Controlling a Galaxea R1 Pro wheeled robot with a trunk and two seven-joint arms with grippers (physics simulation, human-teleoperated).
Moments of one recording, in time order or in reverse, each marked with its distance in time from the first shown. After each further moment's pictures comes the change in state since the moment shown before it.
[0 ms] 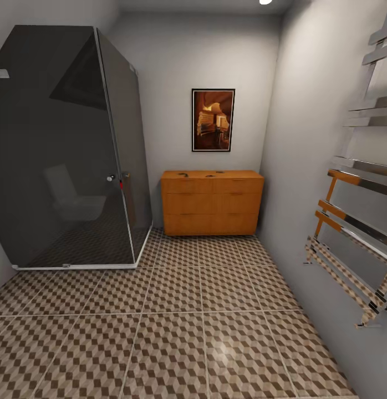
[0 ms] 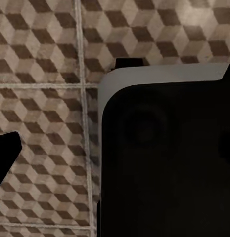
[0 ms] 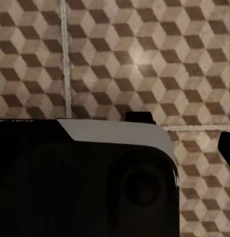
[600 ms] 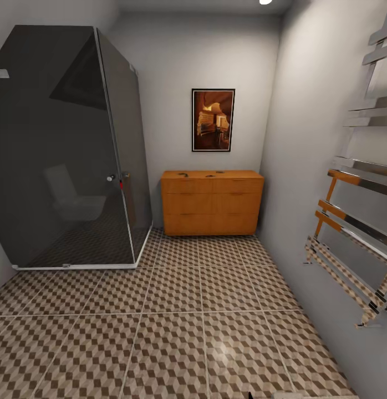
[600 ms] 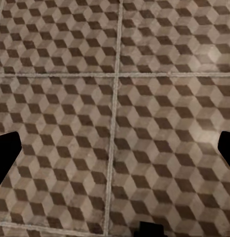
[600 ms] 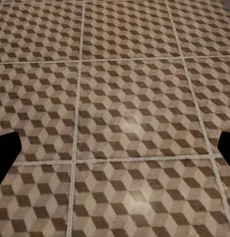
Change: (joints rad) left arm 0.000 0.016 -0.002 -0.335 0.007 -0.189 0.094; right arm 0.000 -0.006 0.009 -0.582 -0.001 -0.053 -0.005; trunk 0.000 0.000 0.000
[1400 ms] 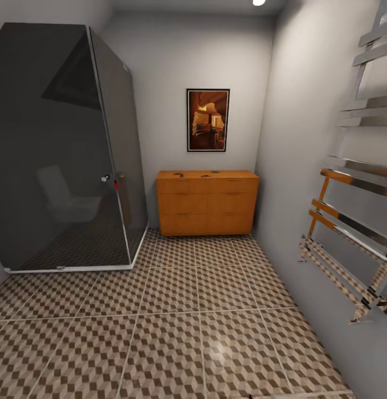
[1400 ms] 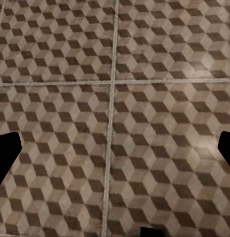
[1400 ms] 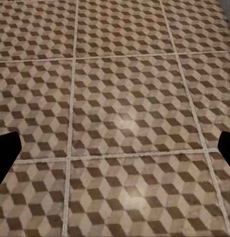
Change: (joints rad) left arm 0.000 0.000 0.001 0.105 -0.002 -0.159 0.003; right arm 0.000 -0.002 0.000 0.021 0.000 -0.016 0.000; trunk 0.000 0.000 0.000
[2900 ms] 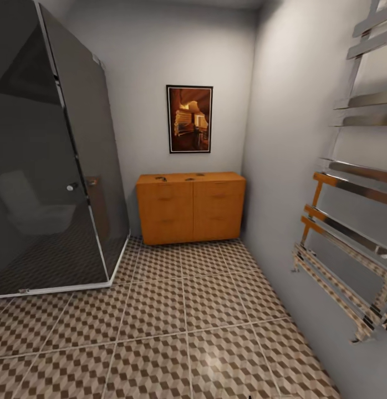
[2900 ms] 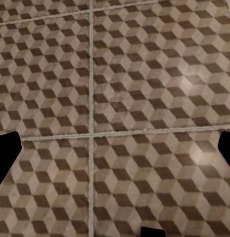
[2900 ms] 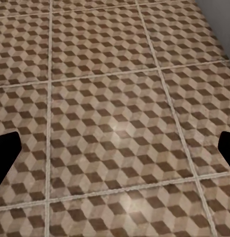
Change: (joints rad) left arm 0.000 0.000 0.000 0.000 -0.001 0.001 0.001; right arm 0.000 0.003 0.000 0.008 0.000 0.000 -0.002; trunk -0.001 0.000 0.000
